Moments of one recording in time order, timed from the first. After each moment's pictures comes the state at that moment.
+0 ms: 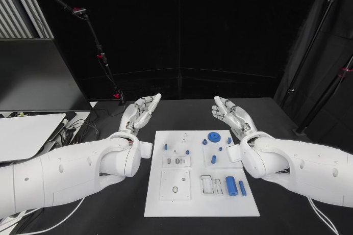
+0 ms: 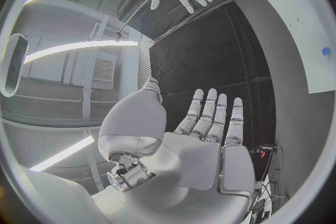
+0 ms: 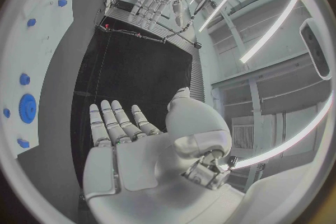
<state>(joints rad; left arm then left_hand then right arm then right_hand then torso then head) 1.21 -0.74 -0.18 1.52 0.00 -0.77 0.64 1.02 0.07 -0.16 0.28 0.19 0.36 0.15 0.58 0.06 0.35 0.20 0.60 0.06 0.11 0.17 0.80 0.06 0.12 0.23 0.24 0.21 0.08 1.15 -0.79 -0.11 1.53 -0.21 -0.59 0.48 0.89 0.24 -0.41 0.29 0.04 0.05 0.12 0.37 0.04 0.13 0.29 0.50 0.06 0.15 0.28 0.47 0.06 0.06 0.21 0.28 0.11 0.09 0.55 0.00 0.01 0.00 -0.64</state>
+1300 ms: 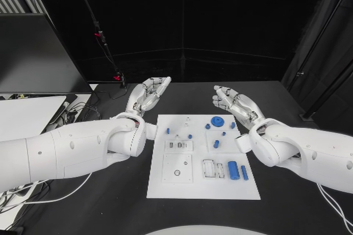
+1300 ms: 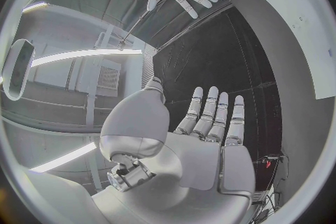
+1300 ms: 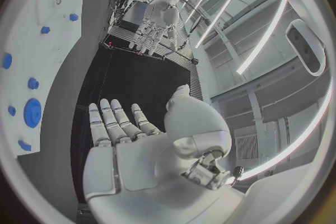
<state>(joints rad) 1.26 -0.70 -0.24 1.47 -0.02 -0.73 0.68 1.07 0.08 -0.16 0.29 0.21 0.39 0.15 0.61 0.07 0.39 0.22 0.62 0.06 0.13 0.19 0.83 0.06 0.13 0.25 0.27 0.24 0.09 1.16 -0.83 -0.12 1.53 -0.36 -0.44 0.45 0.92 0.22 -0.41 0.29 0.04 0.06 0.12 0.39 0.05 0.14 0.30 0.53 0.06 0.16 0.29 0.50 0.06 0.06 0.21 0.28 0.11 0.09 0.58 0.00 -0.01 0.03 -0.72</state>
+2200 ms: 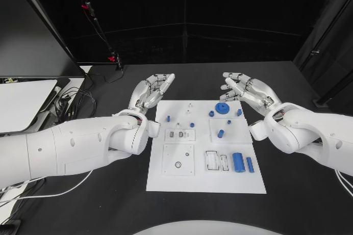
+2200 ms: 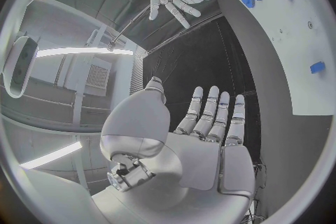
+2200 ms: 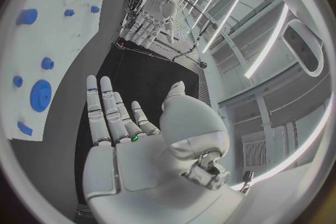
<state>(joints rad) 1.26 -0.71 -0.24 1.51 -0.03 -0.73 0.68 1.07 0.09 -0.16 0.29 0.21 0.40 0.15 0.61 0.07 0.41 0.24 0.62 0.06 0.15 0.21 0.83 0.06 0.13 0.26 0.28 0.26 0.09 1.26 -0.92 -0.12 1.56 -0.45 -0.39 0.38 1.03 0.24 -0.38 0.29 0.04 0.08 0.13 0.47 0.05 0.26 0.28 0.64 0.07 0.63 0.21 0.67 0.07 0.13 0.68 0.26 0.36 0.21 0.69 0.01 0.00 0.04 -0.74</state>
